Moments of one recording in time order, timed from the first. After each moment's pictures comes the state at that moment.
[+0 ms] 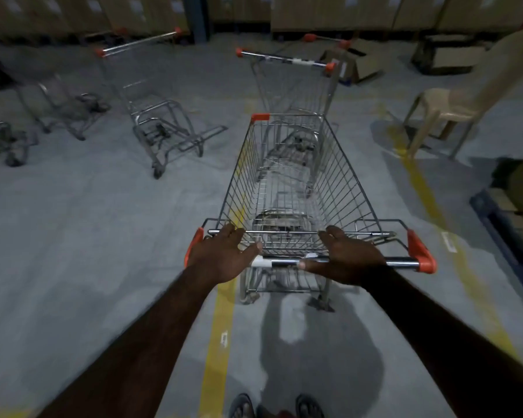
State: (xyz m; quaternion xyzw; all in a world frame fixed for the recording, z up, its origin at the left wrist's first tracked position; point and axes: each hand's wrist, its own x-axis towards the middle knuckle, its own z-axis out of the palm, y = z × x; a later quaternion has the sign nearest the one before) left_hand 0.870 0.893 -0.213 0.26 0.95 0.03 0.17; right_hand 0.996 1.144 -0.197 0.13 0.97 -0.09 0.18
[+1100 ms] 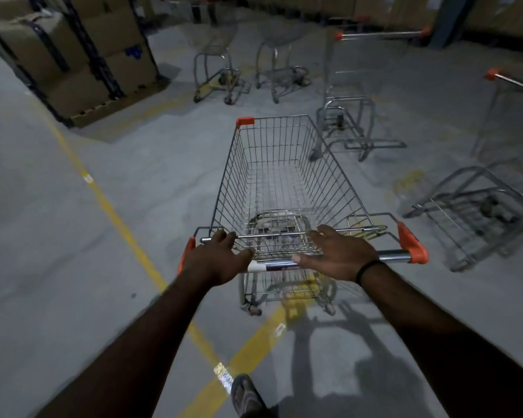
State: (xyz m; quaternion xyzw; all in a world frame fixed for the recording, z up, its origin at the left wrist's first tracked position) left_hand 0.926 0.692 -0.216 -0.12 0.97 0.06 0.18; right_hand 0.836 0.961 -0.191 -0.27 0.94 -0.05 0.22
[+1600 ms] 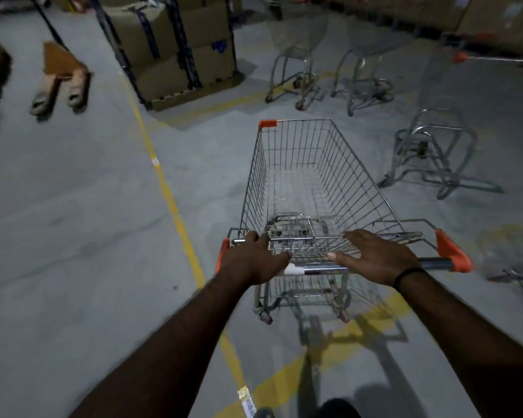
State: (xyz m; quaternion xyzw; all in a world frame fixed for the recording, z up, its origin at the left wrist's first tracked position) left_hand 0.875 0.563 -0.205 -0.25 0.94 0.13 0.17; right_hand 0.722 0.794 -0.206 -0.33 0.93 -0.04 0.18
